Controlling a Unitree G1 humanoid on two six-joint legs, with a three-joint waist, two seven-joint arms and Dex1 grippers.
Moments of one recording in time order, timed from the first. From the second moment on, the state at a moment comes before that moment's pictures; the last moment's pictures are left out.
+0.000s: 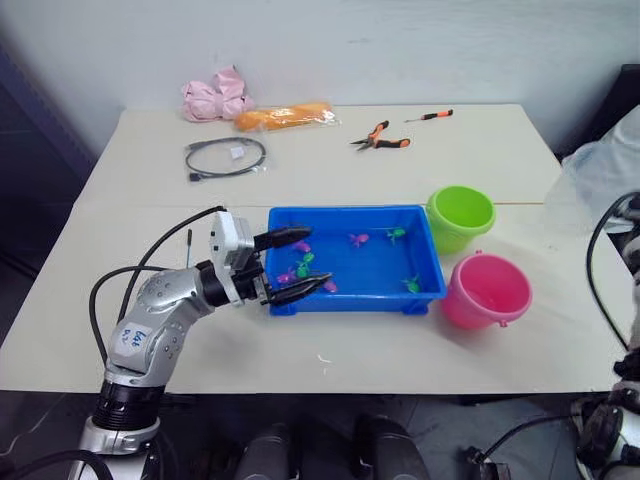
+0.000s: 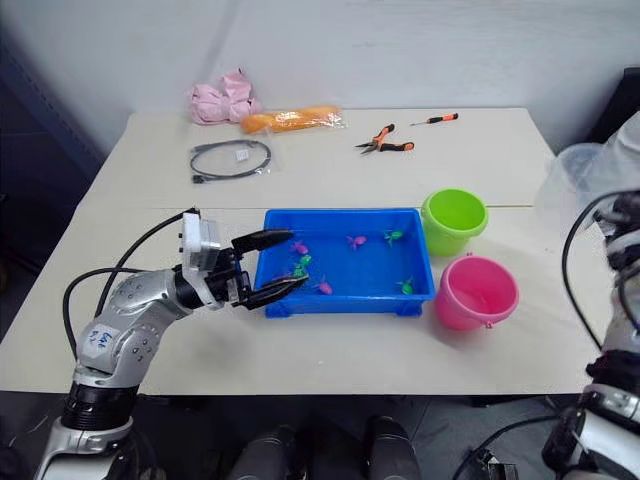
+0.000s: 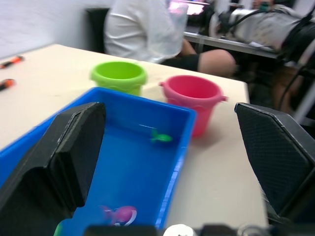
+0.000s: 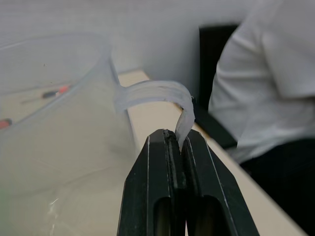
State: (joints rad) left arm -0.35 0.47 0.00 -0.28 -0.59 0.42 -0.88; right arm -0.49 -0.63 -0.64 0.47 0.41 0.26 0.24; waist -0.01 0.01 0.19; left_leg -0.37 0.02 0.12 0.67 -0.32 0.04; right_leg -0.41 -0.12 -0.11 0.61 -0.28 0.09
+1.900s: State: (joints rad) left arm 0.21 0.51 0.67 0.01 -0.39 -0.04 -0.58; right arm 0.22 -0.73 -0.58 -0.47 0.59 0.06 0.91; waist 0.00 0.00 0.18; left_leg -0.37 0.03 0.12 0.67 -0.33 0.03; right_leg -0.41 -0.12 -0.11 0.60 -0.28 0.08
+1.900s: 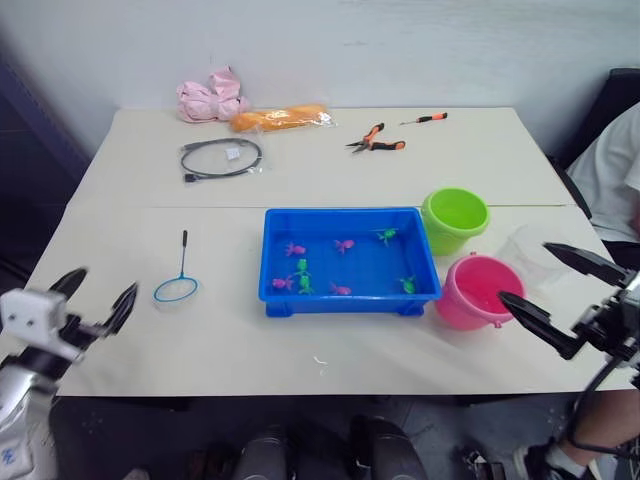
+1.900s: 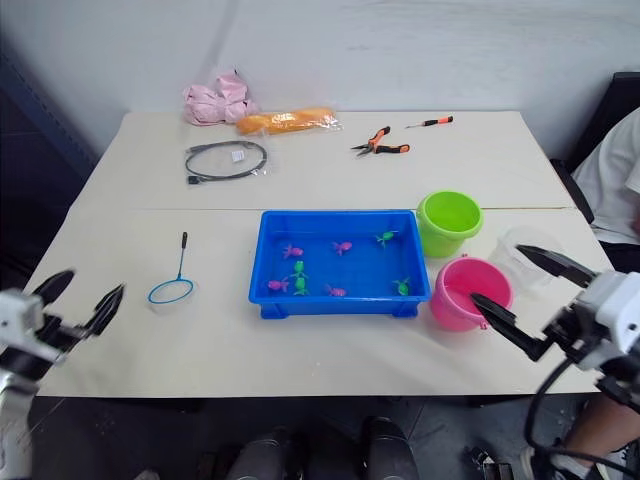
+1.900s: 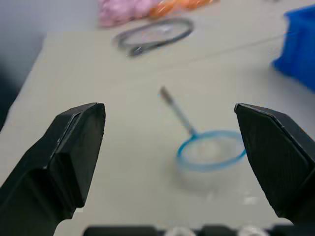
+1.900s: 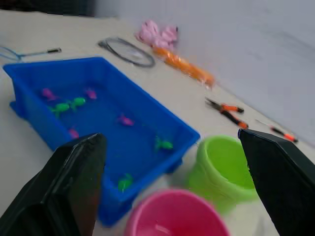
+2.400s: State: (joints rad) left arm 0.35 0.41 0.77 -0.28 -0.47 0.27 -0.27; right arm 0.07 -0.65 -0.35 -0.43 0.62 -0.05 1.03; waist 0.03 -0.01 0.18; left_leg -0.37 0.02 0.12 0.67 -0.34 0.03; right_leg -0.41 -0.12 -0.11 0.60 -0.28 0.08
